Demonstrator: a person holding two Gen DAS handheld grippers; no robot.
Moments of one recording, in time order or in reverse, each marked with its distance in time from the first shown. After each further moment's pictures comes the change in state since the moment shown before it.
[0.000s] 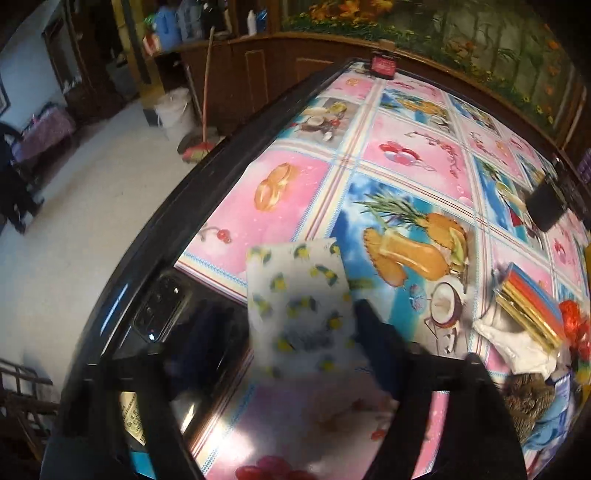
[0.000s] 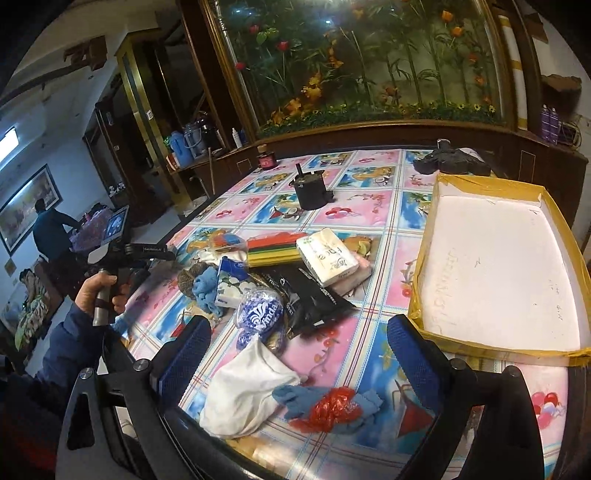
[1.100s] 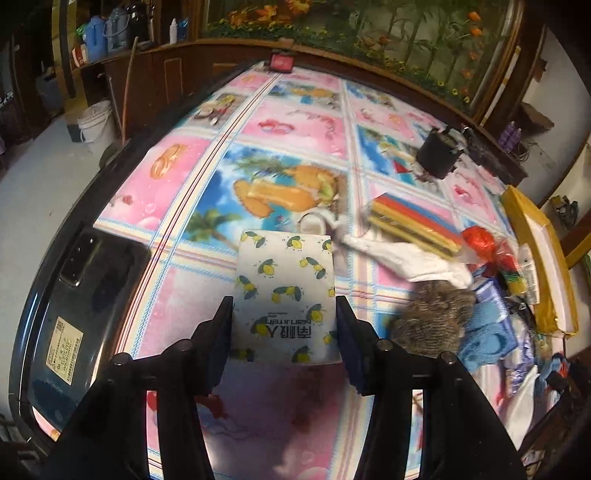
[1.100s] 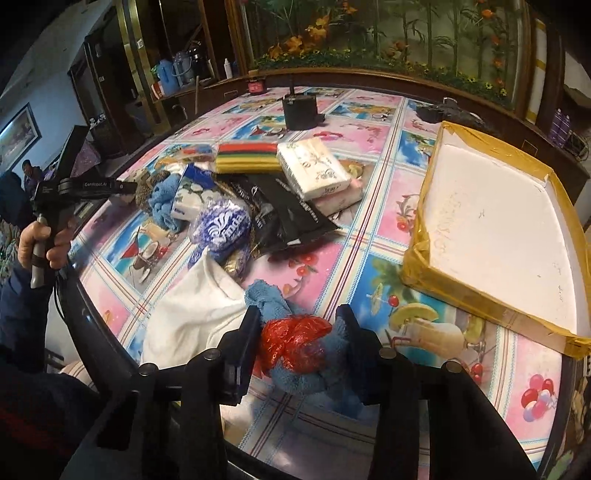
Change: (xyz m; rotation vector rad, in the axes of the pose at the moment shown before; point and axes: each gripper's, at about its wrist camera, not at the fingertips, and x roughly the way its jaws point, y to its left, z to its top) left arm -0.043 -0.031 -0.049 0.112 -0.011 -0.306; right arm 0.034 -0.005 -0.035 -0.176 0.219 -0.135
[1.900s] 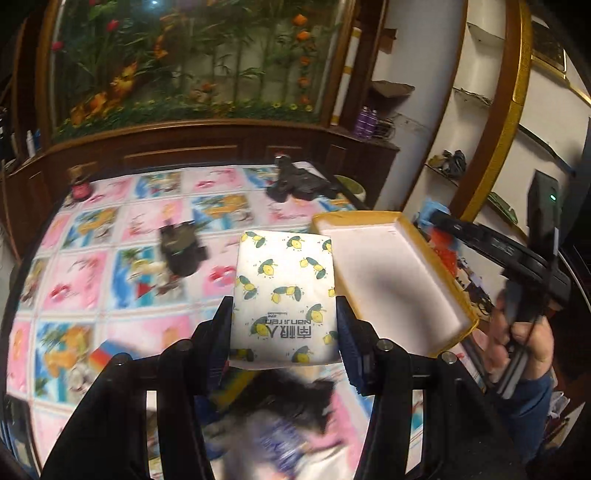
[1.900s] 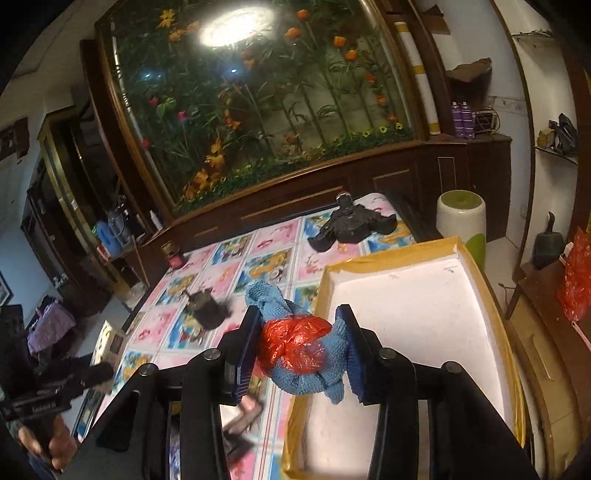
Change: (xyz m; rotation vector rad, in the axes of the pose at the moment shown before) left arm -0.067 -0.267 0.068 0.376 -0.126 -0.351; right arm -0.088 -0.117 0.074 0.414 -0.413 -0.089
